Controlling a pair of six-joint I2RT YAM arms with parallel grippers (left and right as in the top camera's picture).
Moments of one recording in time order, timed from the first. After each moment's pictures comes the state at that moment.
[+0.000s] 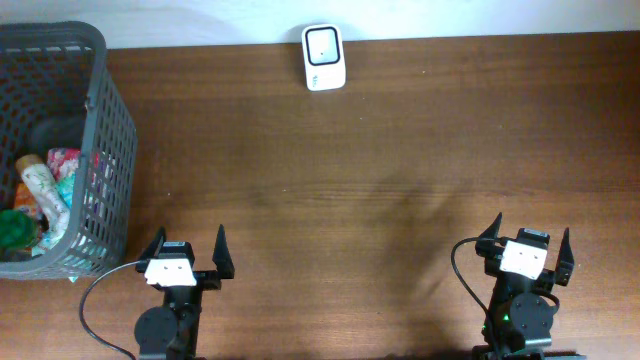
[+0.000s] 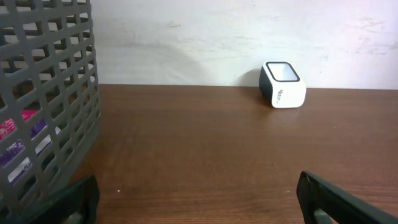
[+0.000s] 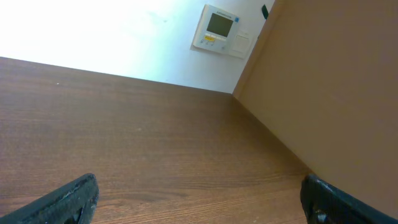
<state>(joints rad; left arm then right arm) -0.03 0.01 0.01 -0.08 -0.02 -0.05 0.03 0.01 0.01 -0.04 0.49 -0.31</state>
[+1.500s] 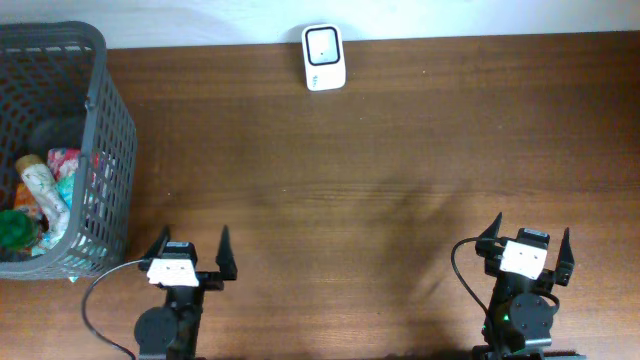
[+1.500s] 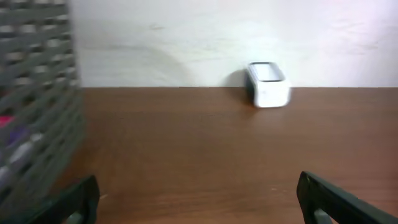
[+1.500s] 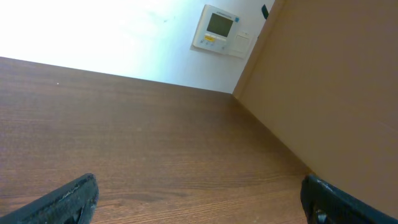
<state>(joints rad) -0.03 0.01 0.01 -0.07 0.05 -0.05 0.03 0.01 0.01 -0.04 0.49 -0.31</state>
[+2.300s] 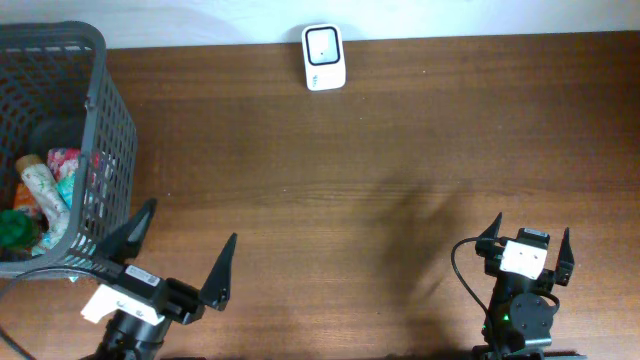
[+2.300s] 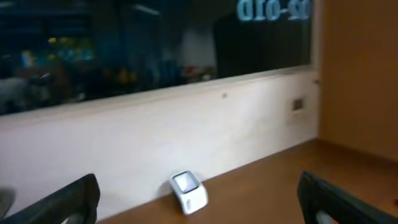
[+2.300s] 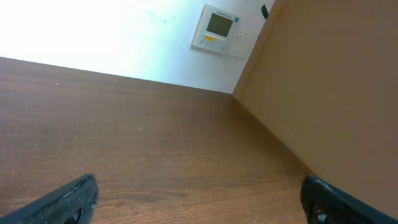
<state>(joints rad) -0.03 0.29 0.78 -0.26 0.43 0.00 0.03 0.01 0.01 -0.05 0.49 -0.31</state>
